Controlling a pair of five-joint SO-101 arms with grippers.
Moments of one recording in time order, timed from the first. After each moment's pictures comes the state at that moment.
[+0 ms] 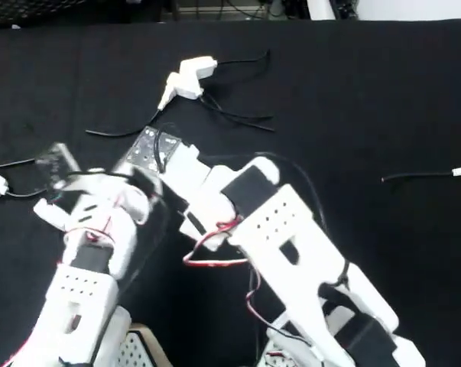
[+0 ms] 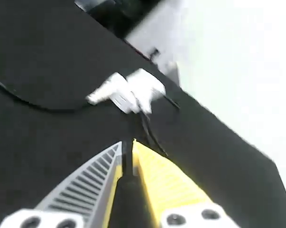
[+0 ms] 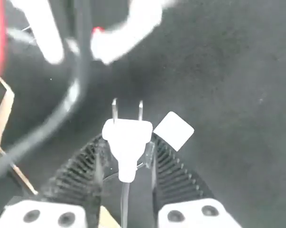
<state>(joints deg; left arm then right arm) 7.1 -60.8 80.0 4.7 41.5 -40.8 -23.5 16.2 90.0 19.7</state>
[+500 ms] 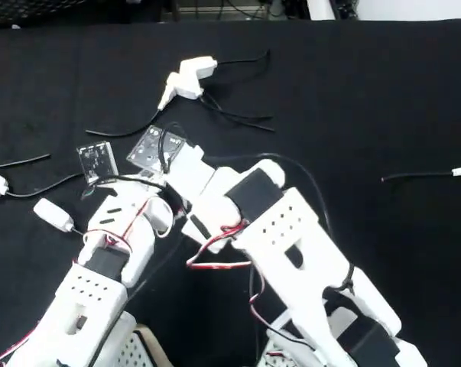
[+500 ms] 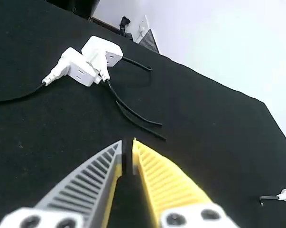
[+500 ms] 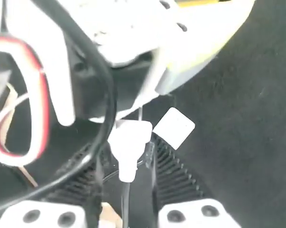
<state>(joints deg) 16.7 -60.8 80.0 4.7 32.2 -40.8 -25.0 15.7 91.8 18.2</state>
